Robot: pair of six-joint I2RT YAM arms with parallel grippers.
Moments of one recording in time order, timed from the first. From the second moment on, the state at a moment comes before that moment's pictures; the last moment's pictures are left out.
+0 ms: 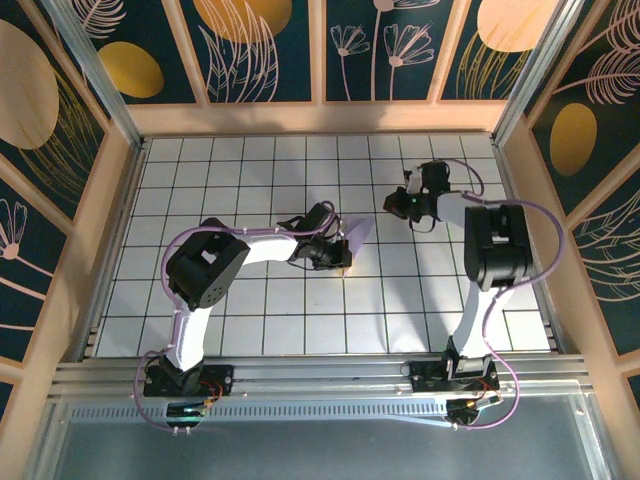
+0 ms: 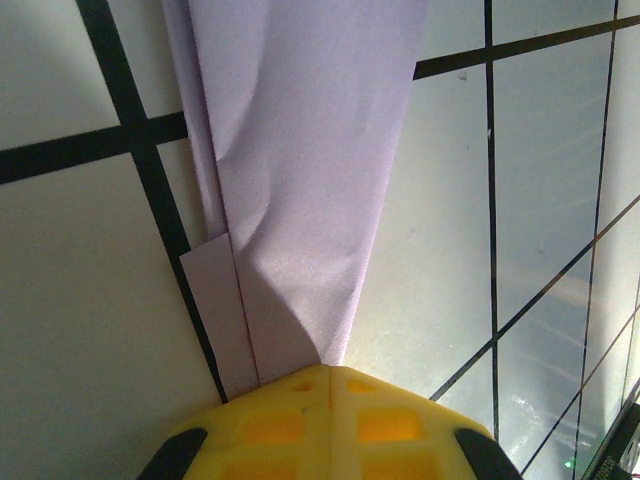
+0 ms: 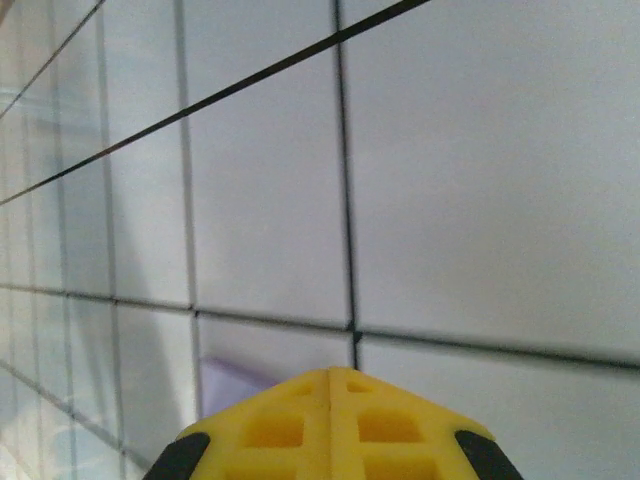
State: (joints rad) left arm -0.75 2.06 1.22 -0.13 0.46 -0.76; right arm 0.11 1.90 1.13 -0.15 -0.57 0.45
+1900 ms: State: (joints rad) left arm -0.75 1.93 1.07 -0.07 0.57 -0.84; right arm 0.39 1.82 0.82 0.04 -0.60 0.70
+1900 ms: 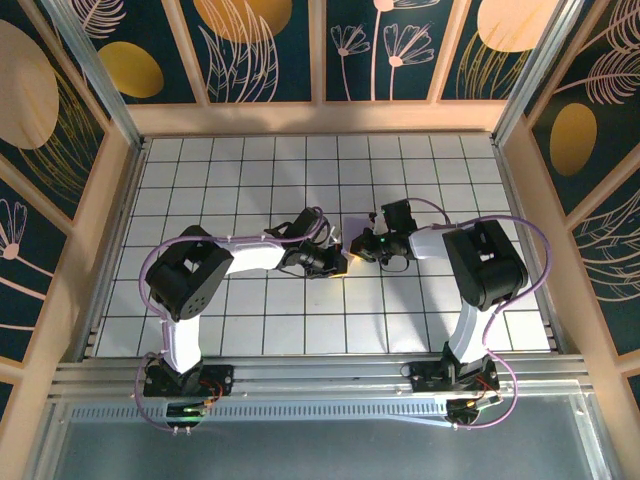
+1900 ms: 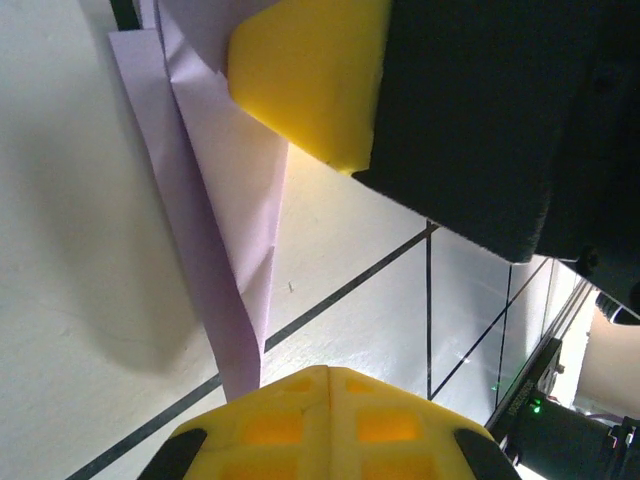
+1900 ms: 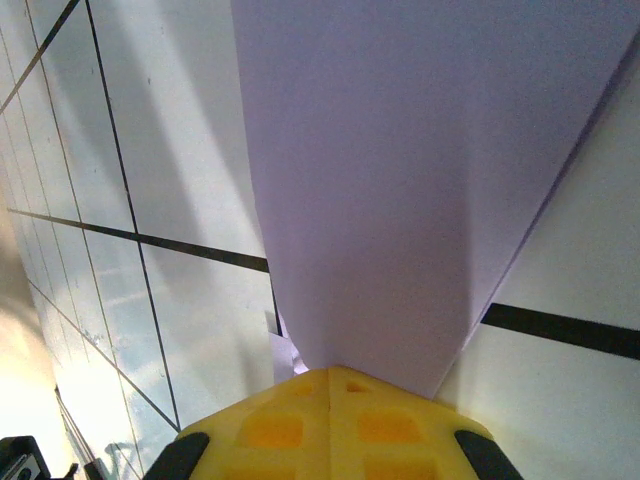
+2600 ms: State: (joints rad) left arm -0.75 1.99 1.09 -0.06 0.57 -0.84; right arm 0.39 1.83 0.83 0.02 -0.59 0.70
